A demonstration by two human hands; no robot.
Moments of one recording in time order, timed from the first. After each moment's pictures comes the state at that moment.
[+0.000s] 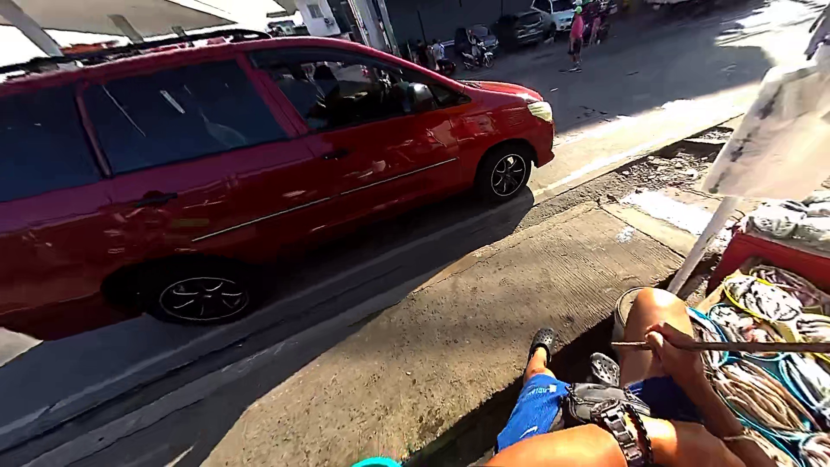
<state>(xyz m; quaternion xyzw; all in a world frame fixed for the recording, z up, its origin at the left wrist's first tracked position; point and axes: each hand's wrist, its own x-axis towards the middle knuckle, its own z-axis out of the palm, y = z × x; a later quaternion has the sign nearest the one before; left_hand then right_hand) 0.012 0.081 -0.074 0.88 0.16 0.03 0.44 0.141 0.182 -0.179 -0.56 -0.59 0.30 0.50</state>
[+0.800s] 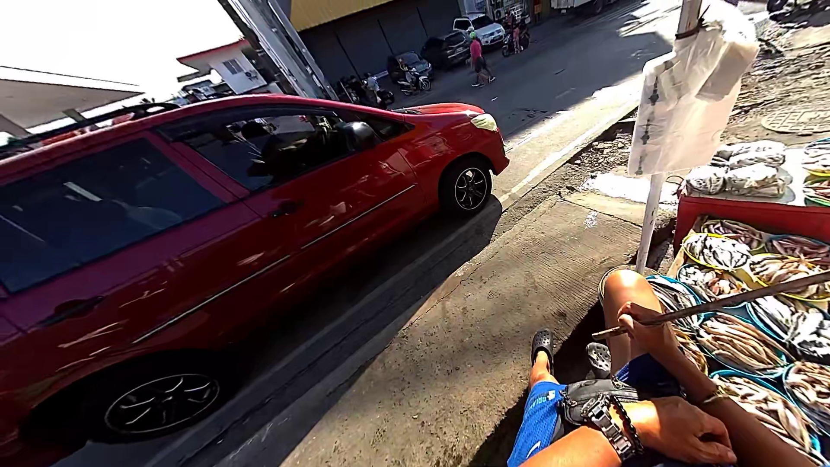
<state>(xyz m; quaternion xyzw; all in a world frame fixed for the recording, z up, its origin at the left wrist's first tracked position) 0.017 0.098 -0.096 0.87 0.08 0.02 0.48 0.136 0.184 -0.174 -0.55 -0.56 0.33 0.52</state>
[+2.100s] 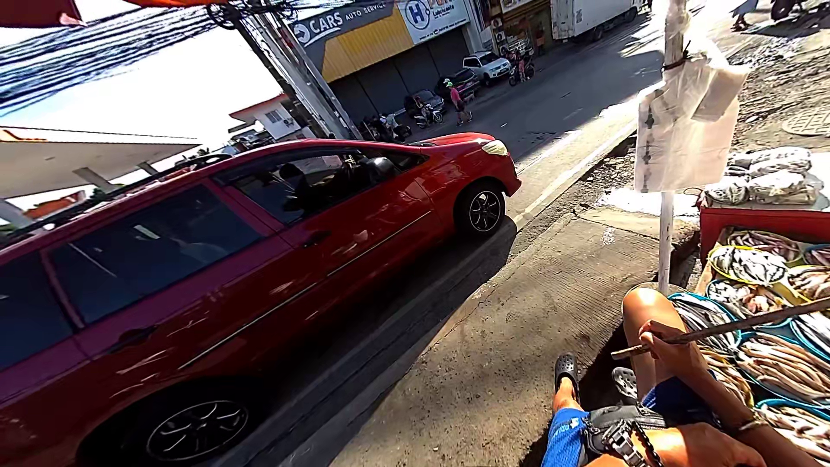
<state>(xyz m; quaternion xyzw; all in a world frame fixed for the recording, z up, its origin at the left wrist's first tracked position) 0.015 0.097 -0.096 0.87 0.09 0.05 0.48 0.138 0.183 -0.168 -0.53 -0.54 0.37 0.55</state>
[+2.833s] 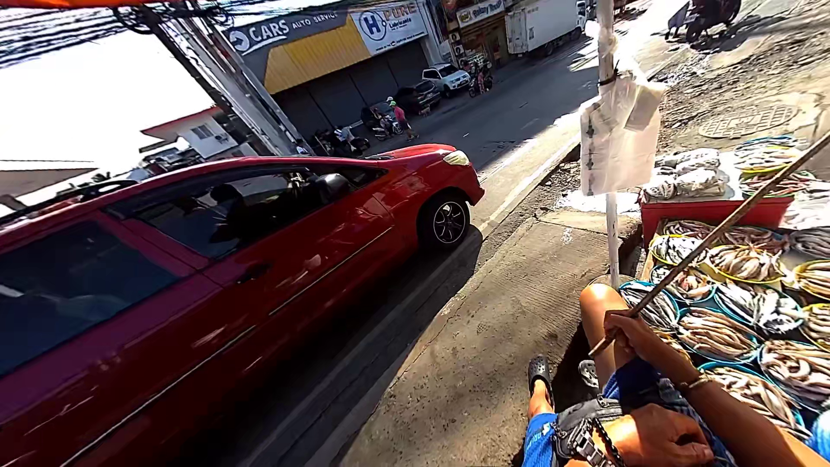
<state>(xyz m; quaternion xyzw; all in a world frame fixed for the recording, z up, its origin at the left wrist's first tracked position) 0.023 0.101 -0.111 0.88 0.08 0.04 0.47 0.163 0.188 -0.142 -0.53 -0.36 0.58 0.50</state>
